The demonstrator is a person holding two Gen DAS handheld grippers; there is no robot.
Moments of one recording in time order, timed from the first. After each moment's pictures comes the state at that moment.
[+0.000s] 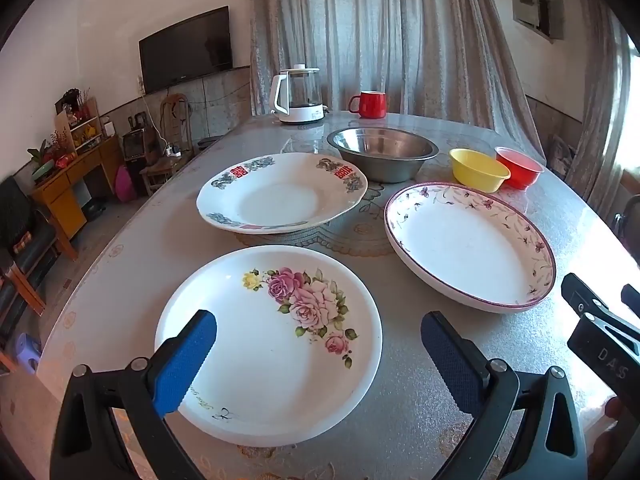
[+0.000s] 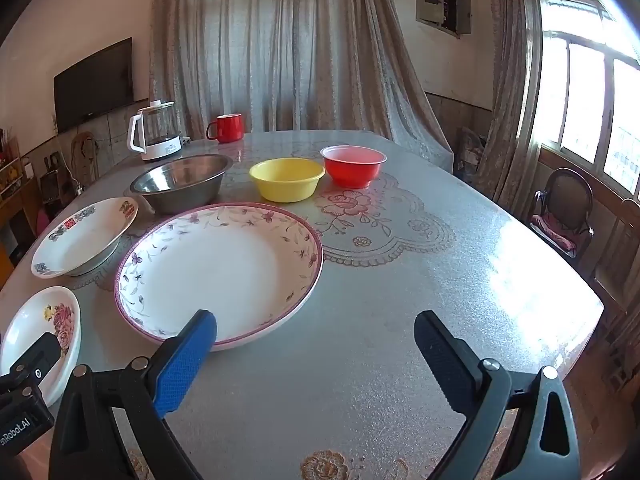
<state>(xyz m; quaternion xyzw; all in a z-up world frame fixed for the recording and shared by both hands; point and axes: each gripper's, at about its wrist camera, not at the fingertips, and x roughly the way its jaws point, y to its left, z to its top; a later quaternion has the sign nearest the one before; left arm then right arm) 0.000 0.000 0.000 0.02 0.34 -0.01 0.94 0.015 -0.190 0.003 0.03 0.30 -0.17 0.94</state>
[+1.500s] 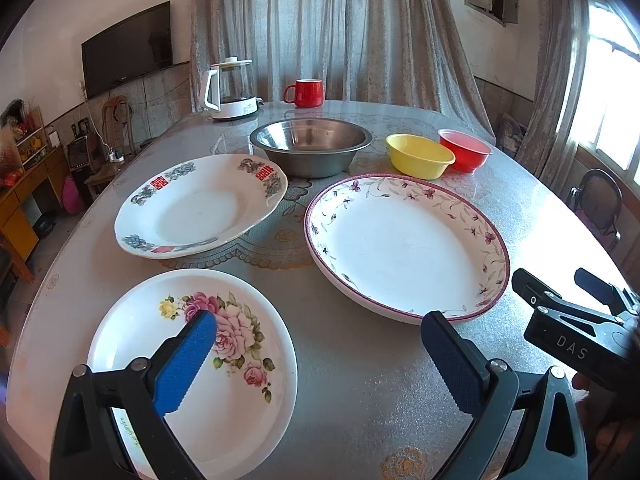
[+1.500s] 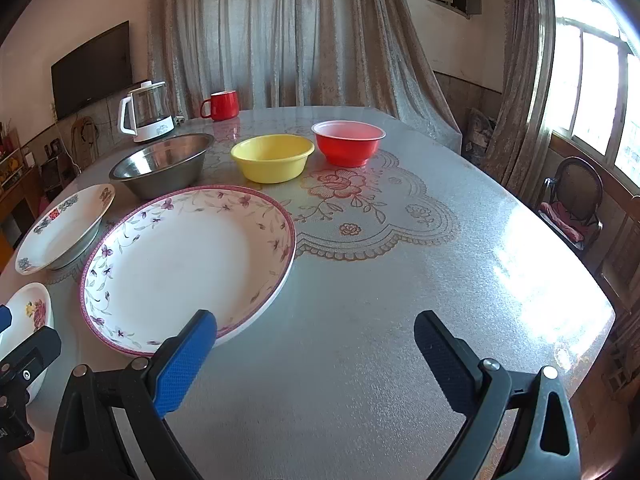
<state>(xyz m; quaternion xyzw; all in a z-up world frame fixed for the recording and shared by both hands) 0.026 -0.036 -0.001 0.05 0.36 -0.11 0.93 0.041 -0.226 -0.010 0.04 0.34 -0.15 0.93</state>
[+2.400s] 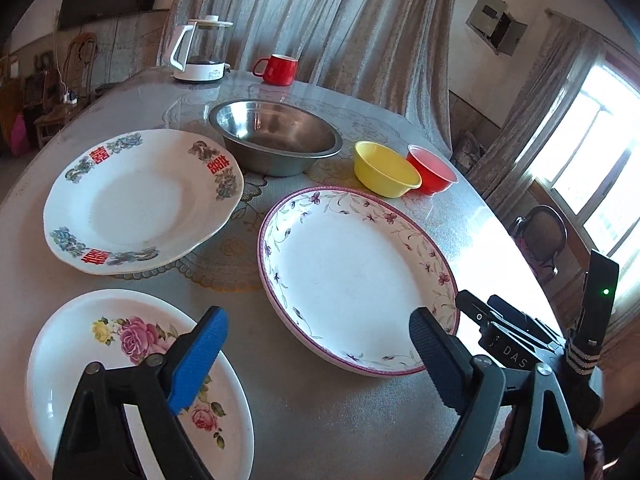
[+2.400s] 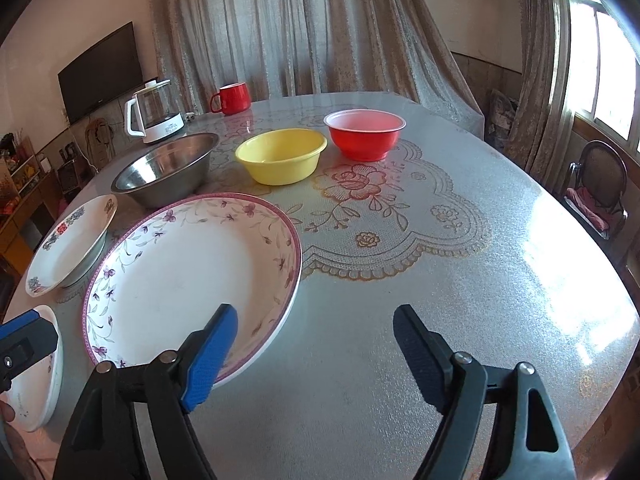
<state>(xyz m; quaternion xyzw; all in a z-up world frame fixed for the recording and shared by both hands) 0.082 -0.023 0.007 -0.09 0.42 -0.21 0.88 0.075 -0.251 -0.008 0.08 0.36 -0.10 0.92</state>
